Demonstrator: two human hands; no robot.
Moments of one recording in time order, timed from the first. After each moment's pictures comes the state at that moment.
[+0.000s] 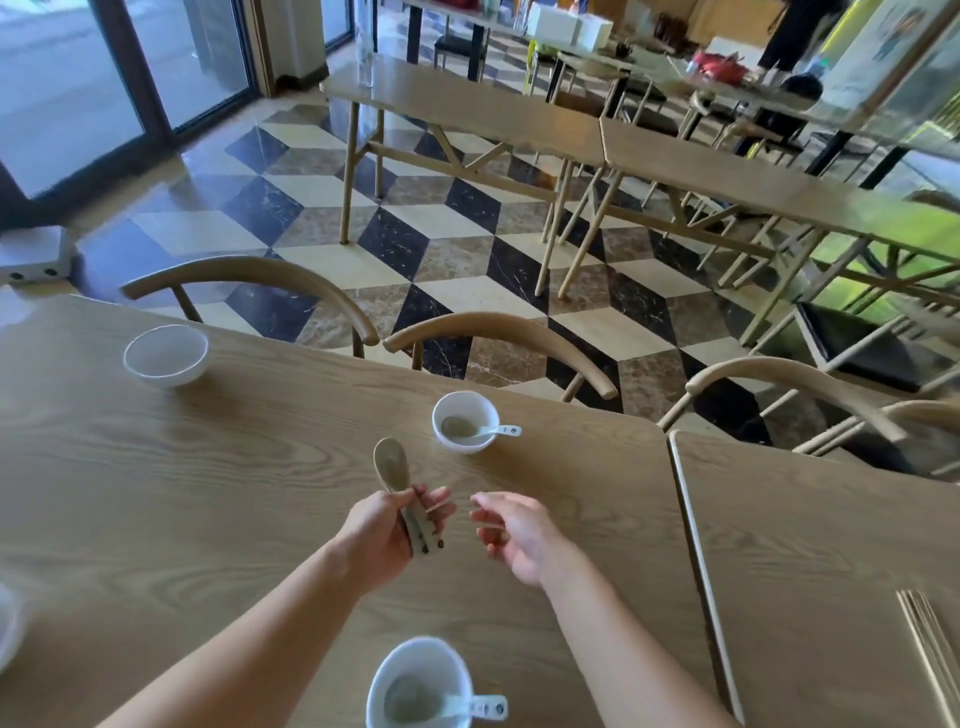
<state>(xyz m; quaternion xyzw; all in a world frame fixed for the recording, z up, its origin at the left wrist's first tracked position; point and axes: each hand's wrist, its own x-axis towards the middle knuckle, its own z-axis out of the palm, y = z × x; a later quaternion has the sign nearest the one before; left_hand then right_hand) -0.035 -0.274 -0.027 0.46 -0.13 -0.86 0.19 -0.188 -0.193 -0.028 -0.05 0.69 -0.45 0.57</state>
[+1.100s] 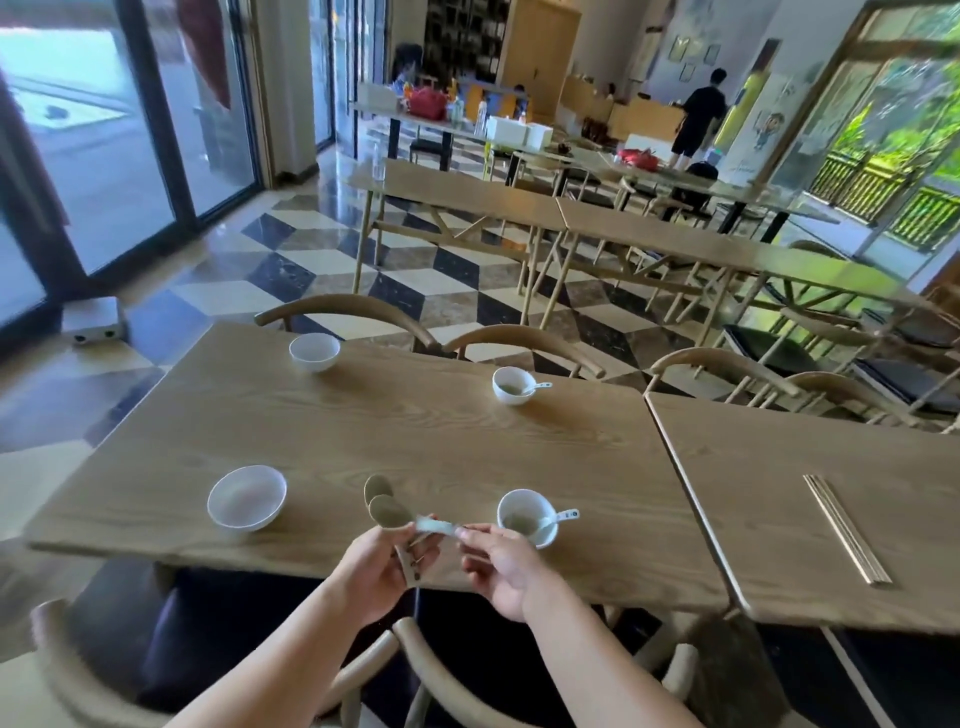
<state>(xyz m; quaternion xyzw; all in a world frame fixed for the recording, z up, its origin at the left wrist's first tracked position) 0.283 -0.125 0.011 0.38 -0.17 -0.89 0.20 0.150 -0.027 0.045 -0.03 0.62 -0.54 0.56</state>
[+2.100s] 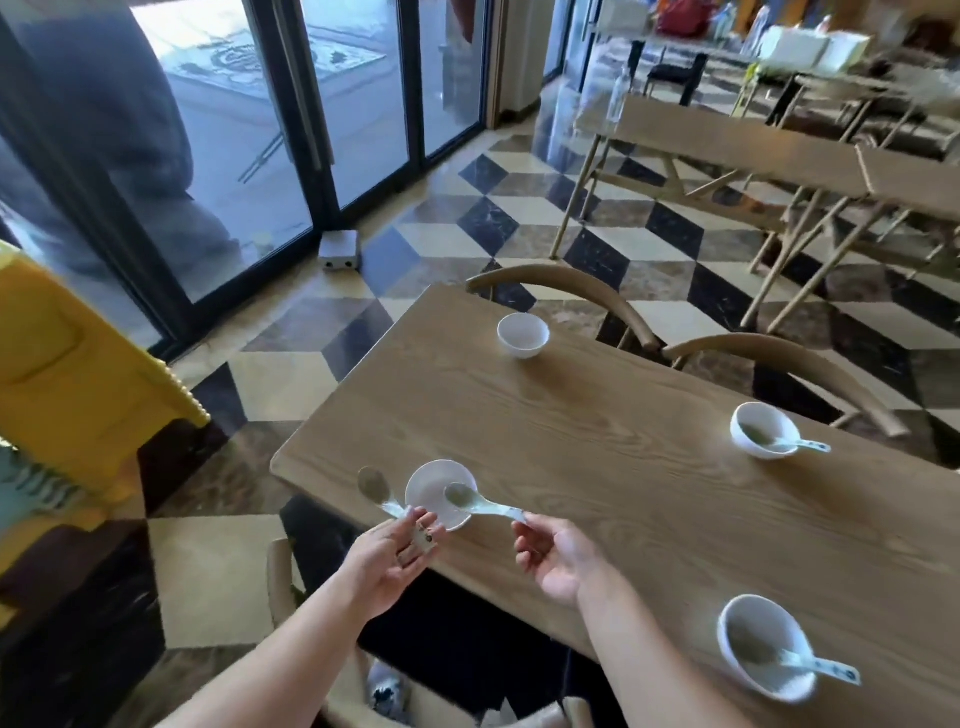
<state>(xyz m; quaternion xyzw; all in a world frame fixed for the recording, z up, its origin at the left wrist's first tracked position) 0.443 -0.284 -0.049 0.52 -0.04 -0.77 0.37 0.219 -0.249 -0.026 0.07 0.56 -0.43 0.70</state>
